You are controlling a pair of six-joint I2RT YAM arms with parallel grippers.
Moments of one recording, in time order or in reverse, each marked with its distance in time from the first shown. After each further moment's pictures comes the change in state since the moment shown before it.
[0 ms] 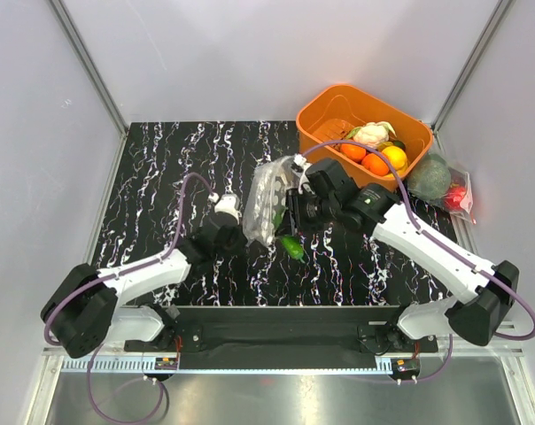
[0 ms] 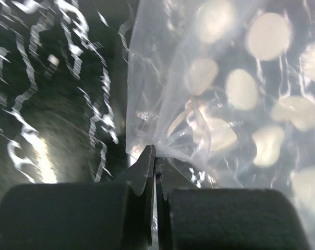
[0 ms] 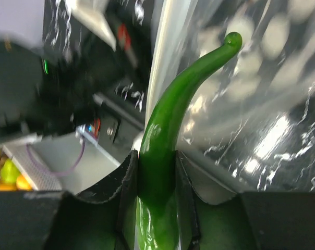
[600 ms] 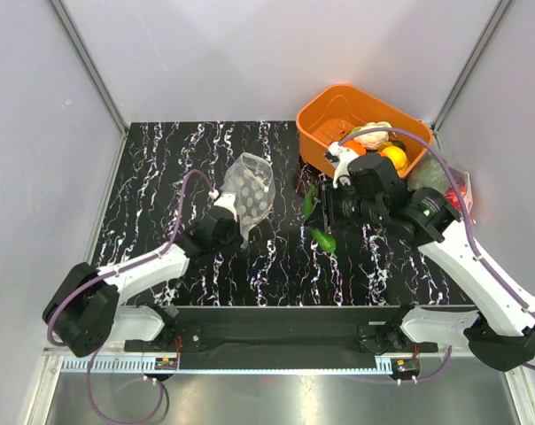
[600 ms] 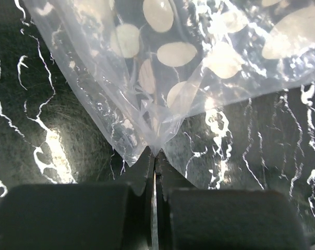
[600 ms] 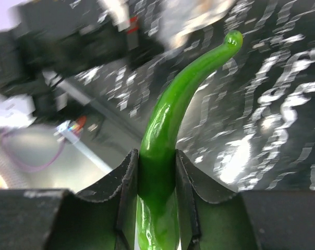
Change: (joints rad) left arm 0.091 0.039 0.042 -0.055 0.081 0.087; right arm -0.018 -0.199 0.145 -0.246 0.094 -0.156
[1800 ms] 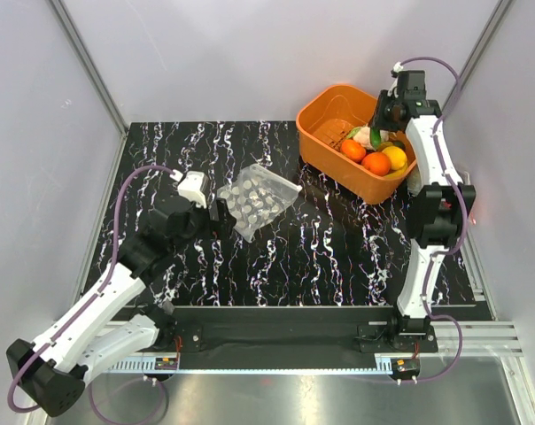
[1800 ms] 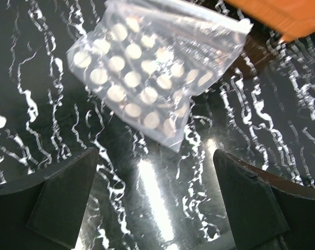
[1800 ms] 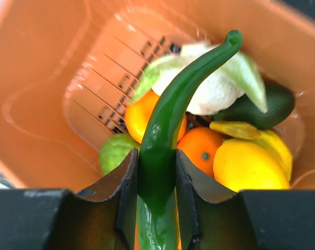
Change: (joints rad) left arm 0.086 -0.442 0.195 -0.358 0.026 0.172; right arm -0.775 0.938 0.655 0.276 0.046 -0.283
